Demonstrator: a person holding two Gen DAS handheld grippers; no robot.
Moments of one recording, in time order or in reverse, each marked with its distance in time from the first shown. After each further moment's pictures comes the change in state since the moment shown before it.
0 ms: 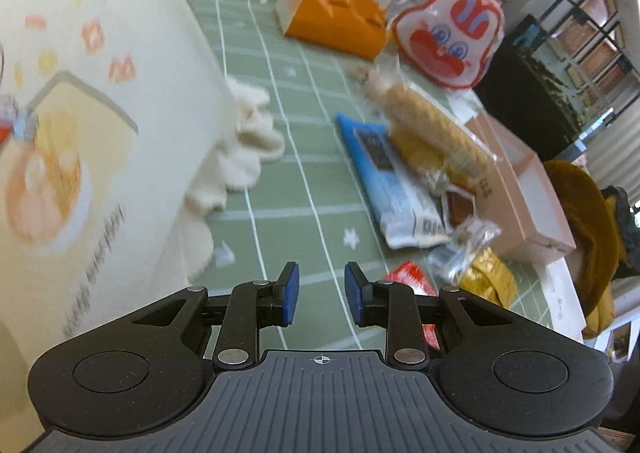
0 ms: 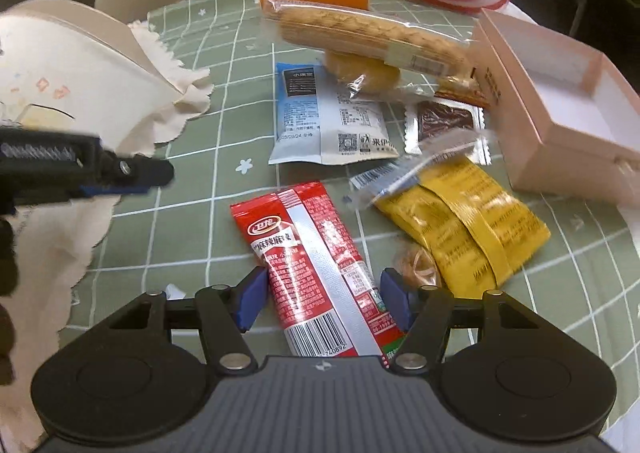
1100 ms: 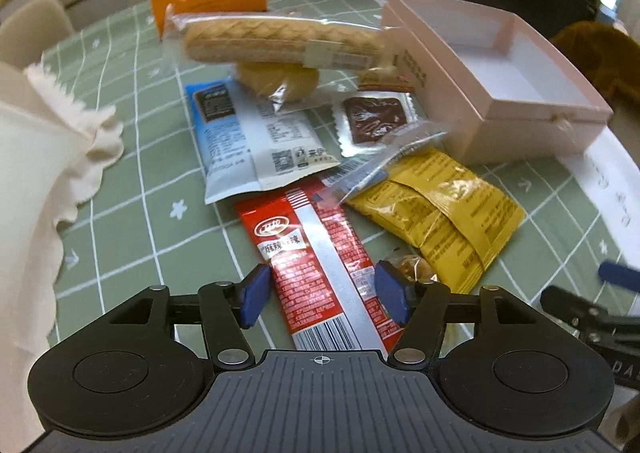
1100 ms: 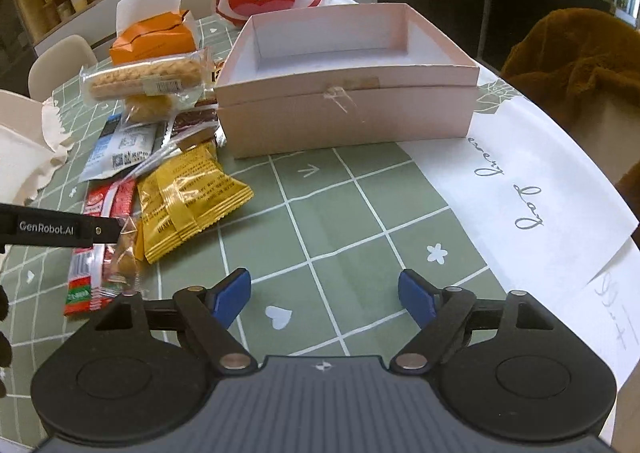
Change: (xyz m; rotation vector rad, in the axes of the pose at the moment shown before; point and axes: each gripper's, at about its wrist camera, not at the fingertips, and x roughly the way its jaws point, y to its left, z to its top) left arm 0.077 -0.163 -0.052 0.373 0.041 0.304; right arm -0.044 -0.174 -0.060 0.172 -0.124 -0.121
